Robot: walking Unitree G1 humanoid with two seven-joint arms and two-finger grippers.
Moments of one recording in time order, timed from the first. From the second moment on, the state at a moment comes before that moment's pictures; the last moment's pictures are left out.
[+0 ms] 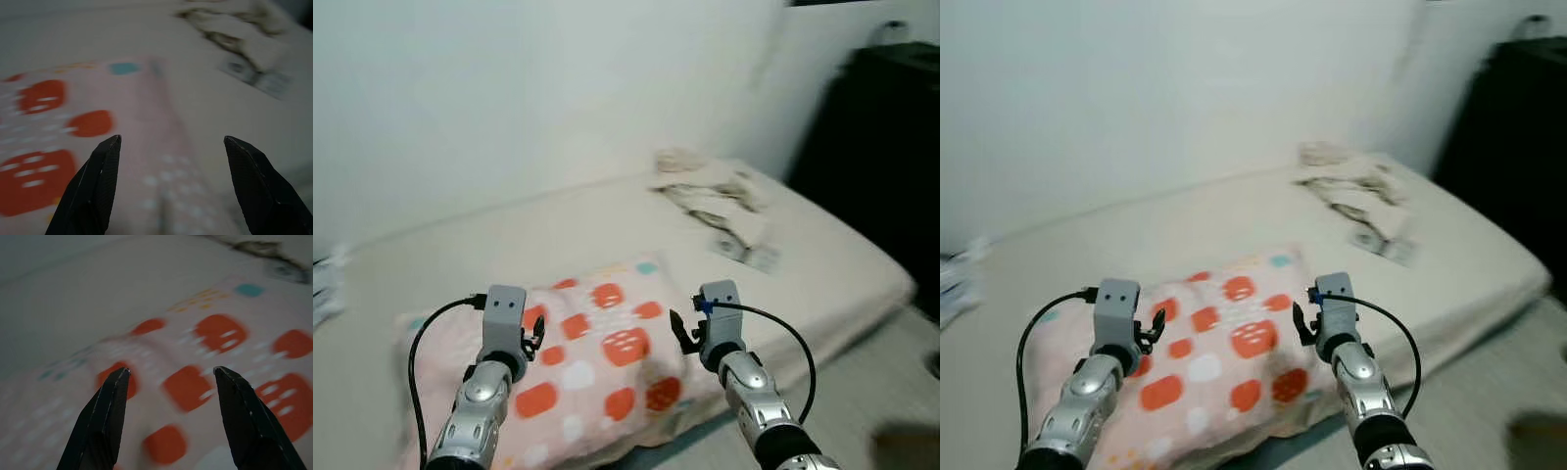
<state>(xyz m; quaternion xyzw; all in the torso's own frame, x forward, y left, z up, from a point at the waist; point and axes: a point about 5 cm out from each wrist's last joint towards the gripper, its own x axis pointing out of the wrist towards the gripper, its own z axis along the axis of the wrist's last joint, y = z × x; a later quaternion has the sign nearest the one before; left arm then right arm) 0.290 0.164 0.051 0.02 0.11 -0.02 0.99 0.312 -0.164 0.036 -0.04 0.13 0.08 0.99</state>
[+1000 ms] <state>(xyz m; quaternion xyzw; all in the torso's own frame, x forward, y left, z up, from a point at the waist) 0.303 0.163 0.057 0.03 0.10 -0.02 0.99 0.316 -0.163 0.038 -0.03 0.13 0.09 0.99</state>
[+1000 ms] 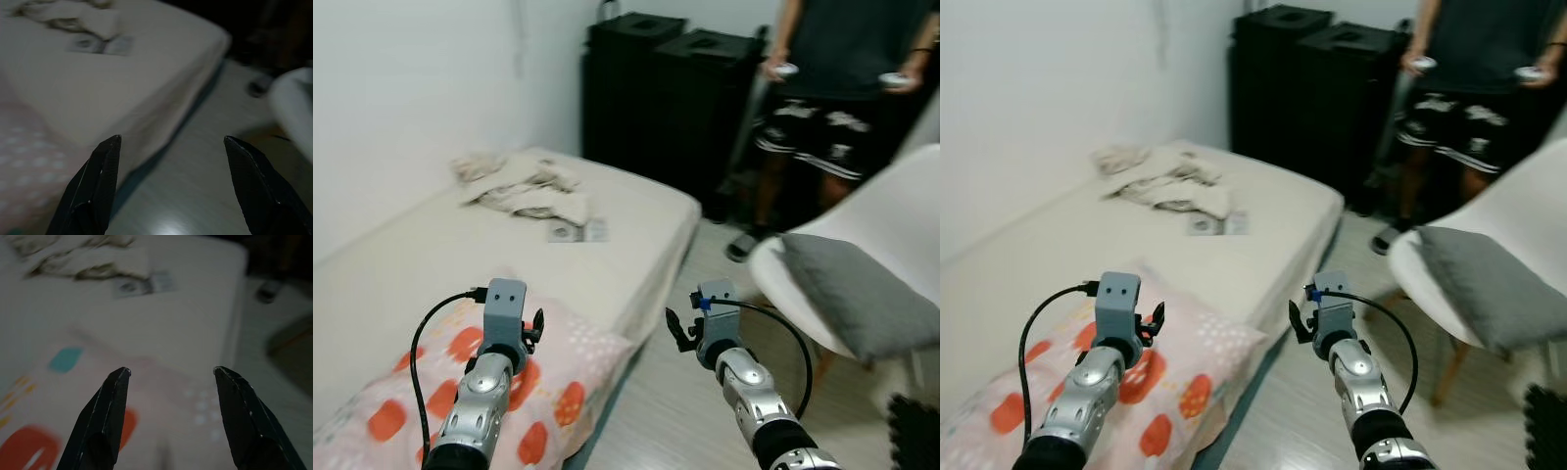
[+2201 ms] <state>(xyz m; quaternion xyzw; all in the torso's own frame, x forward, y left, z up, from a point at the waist) 0.303 0.162 0.053 0.02 0.11 -0.02 0.99 0.317 -0.155 0.036 -0.02 0.14 0.10 0.99</state>
